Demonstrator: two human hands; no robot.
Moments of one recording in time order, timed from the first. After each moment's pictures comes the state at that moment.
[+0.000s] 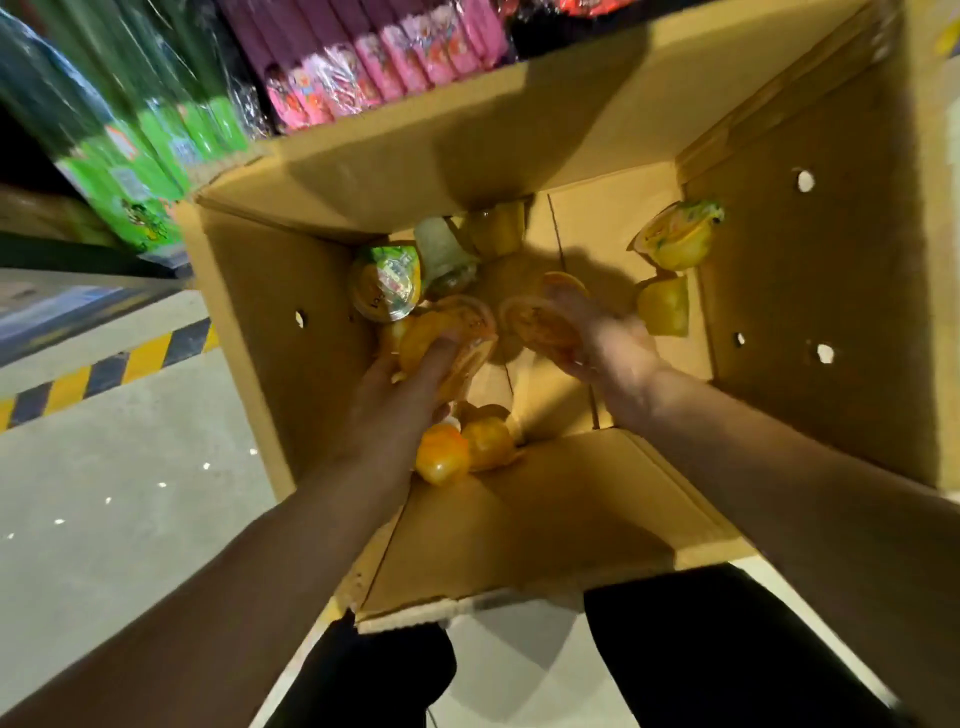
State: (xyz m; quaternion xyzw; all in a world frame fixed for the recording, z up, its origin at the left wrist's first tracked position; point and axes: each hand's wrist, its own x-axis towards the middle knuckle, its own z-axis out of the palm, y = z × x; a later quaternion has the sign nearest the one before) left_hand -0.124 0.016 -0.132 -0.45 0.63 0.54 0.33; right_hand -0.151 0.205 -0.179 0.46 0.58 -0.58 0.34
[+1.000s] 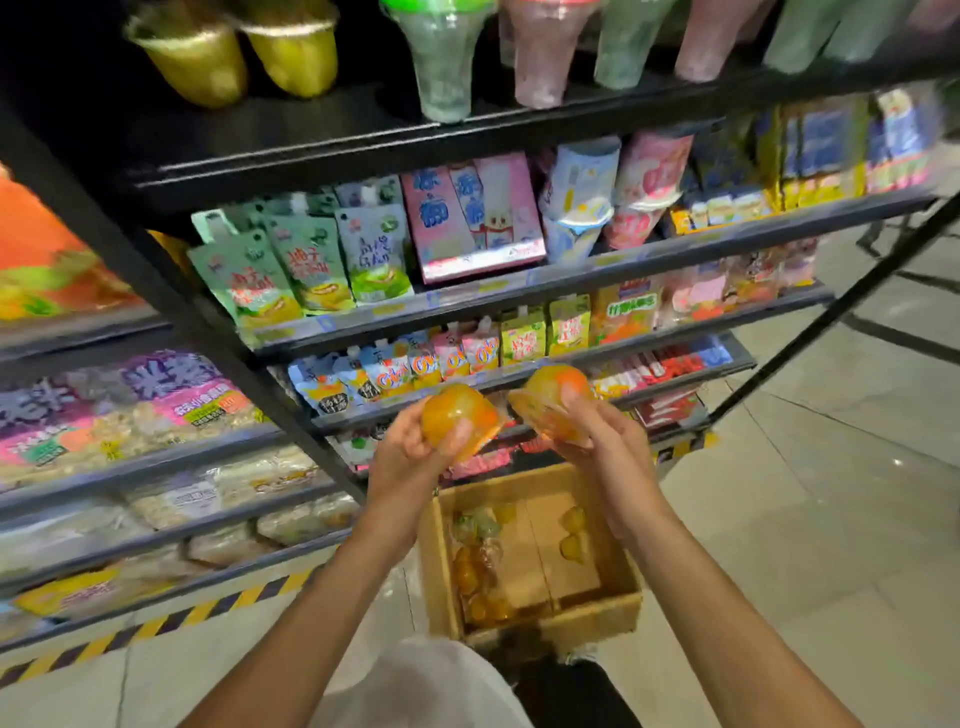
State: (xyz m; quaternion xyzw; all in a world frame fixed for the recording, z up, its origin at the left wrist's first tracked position) left_hand -0.085 -0.068 0.608 -0.12 0.66 0.74 0.08; right_hand -0.086 0.137 0.620 0.17 0.62 -0.76 0.06
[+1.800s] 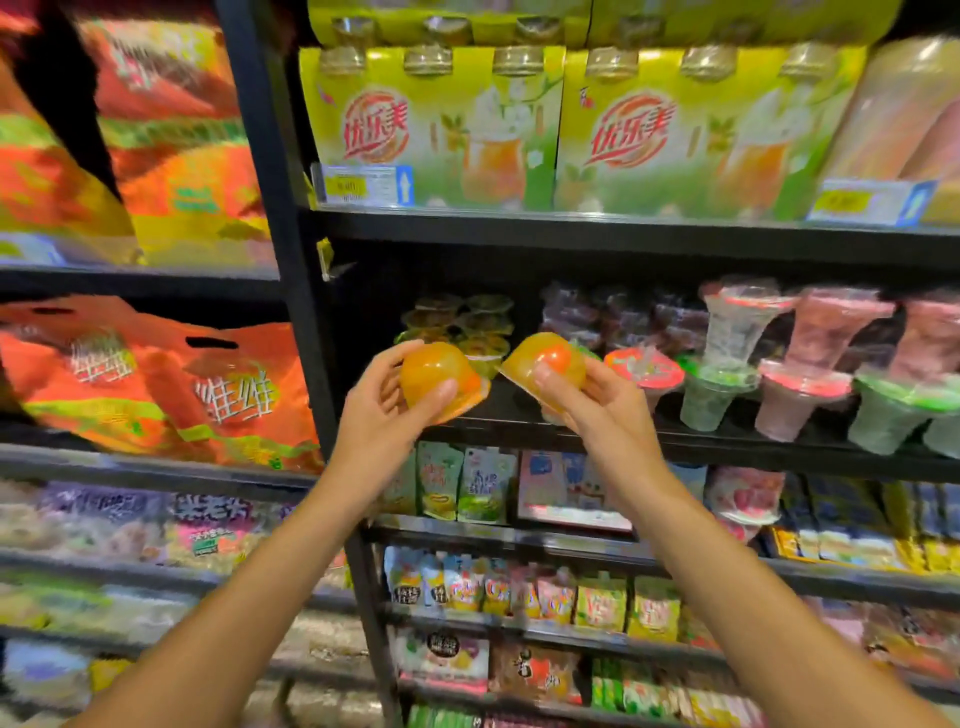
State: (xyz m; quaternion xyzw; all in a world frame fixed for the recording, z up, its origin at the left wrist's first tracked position) left_hand -0.153 -0.122 0.849 -0.02 0.73 0.62 -0.30; right_hand -0.226 0.081 0.862 -0.21 0.67 -0.71 0.01
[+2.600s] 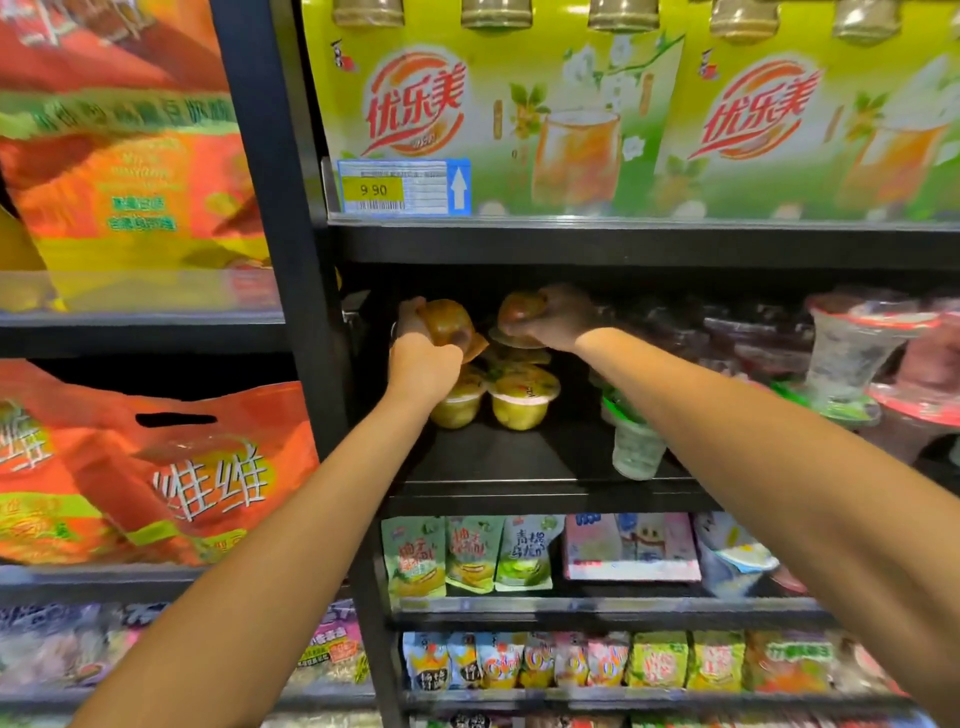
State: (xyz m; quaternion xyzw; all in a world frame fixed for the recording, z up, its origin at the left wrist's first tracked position) left_hand -0.342 -0.225 0.868 -0.14 0.79 0.53 -0.27; right_hand -0.441 -0.069 0.905 -0.15 0.93 -0.32 -0.07
